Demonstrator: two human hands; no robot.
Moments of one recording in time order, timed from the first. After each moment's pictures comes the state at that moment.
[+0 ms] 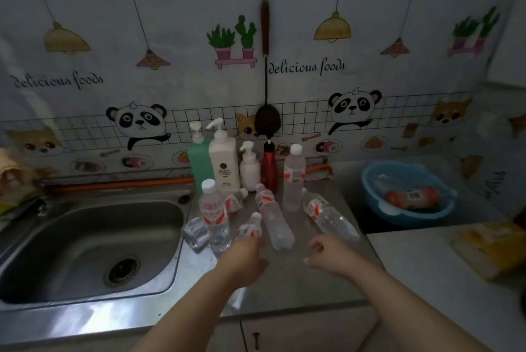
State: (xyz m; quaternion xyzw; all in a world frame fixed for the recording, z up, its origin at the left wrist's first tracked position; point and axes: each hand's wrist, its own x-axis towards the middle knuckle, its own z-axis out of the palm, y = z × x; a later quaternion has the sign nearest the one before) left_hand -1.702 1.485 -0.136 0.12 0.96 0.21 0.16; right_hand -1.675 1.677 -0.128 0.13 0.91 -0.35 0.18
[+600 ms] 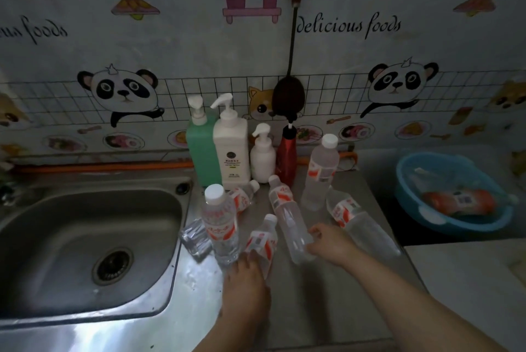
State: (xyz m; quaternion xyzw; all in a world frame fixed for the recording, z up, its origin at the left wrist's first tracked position) left_hand -1.756 1.475 -0.232 0.01 0.97 0.16 0.17; right_hand -1.800 1.648 -0.173 0.15 0.92 -0.29 0.23
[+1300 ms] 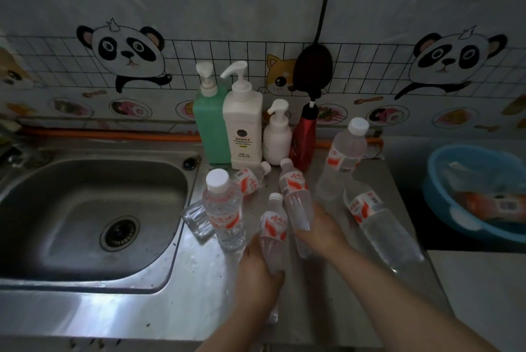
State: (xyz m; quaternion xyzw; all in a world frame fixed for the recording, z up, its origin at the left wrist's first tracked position) left_hand -1.767 1.491 -0.251 -0.10 0.88 0.45 0.05; right_hand -1.840 1.622 -0.223 0.16 0.91 -0.34 0.18
